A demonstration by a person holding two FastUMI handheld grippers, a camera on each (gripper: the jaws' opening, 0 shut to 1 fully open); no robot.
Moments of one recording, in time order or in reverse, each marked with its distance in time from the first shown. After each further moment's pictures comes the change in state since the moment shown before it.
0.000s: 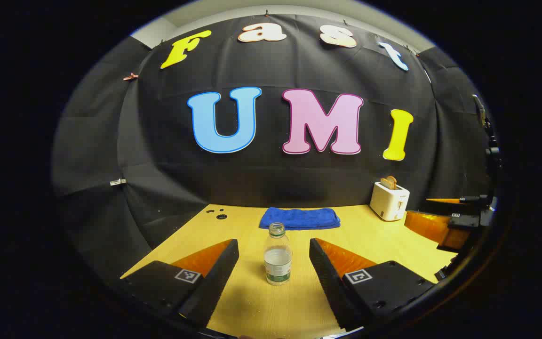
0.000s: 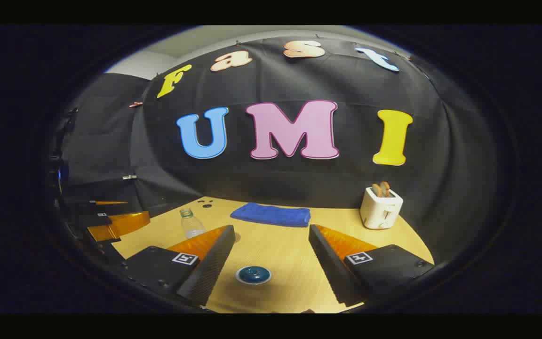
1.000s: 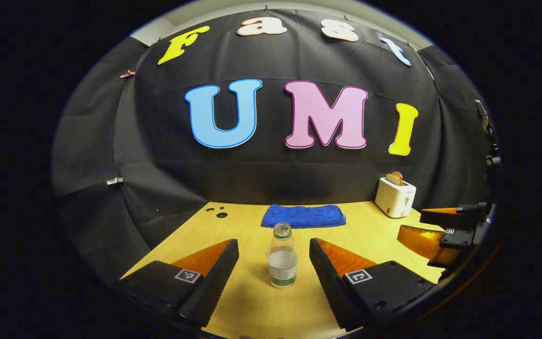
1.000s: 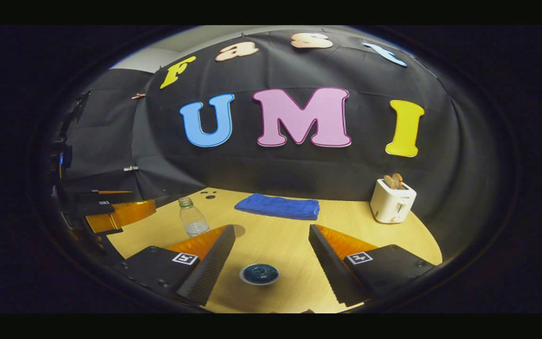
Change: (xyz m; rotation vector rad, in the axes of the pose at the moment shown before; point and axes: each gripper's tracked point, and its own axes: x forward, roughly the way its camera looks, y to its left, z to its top) left arm 0.031 0.008 -0.008 0.021 0.027 -0.002; right arm 0.034 0.012 -0.035 -0.008 0.067 0.009
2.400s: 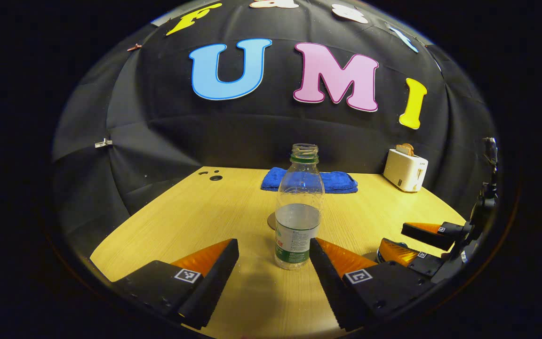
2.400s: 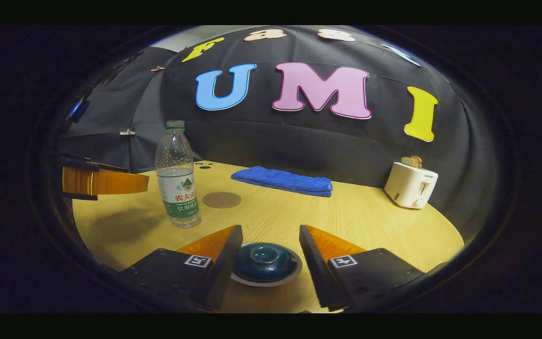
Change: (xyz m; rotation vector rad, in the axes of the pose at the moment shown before) left arm 0.062 0.011 -0.123 -0.050 0.126 -0.028; right arm 0.074 0.018 -0.146 -0.127 0.044 -0.011
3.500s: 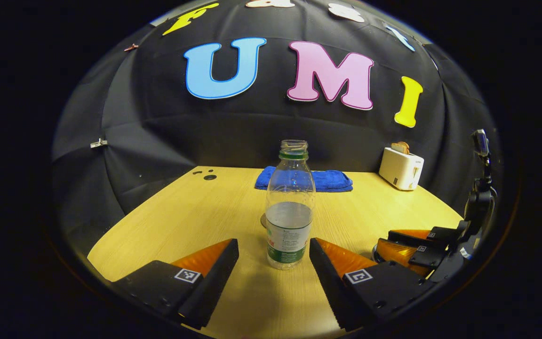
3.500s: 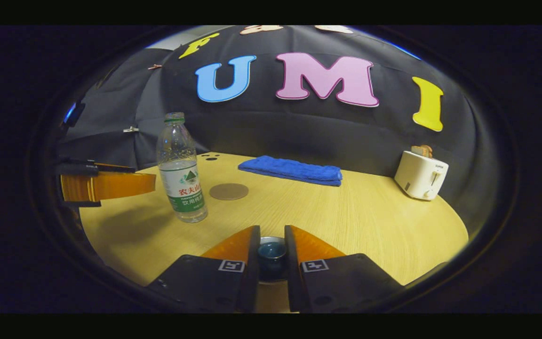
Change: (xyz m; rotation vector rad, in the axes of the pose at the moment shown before) left arm 0.004 -0.011 -0.003 0.008 0.007 -0.021; right arm 0.002 0.000 -0.002 0.024 0.082 0.054
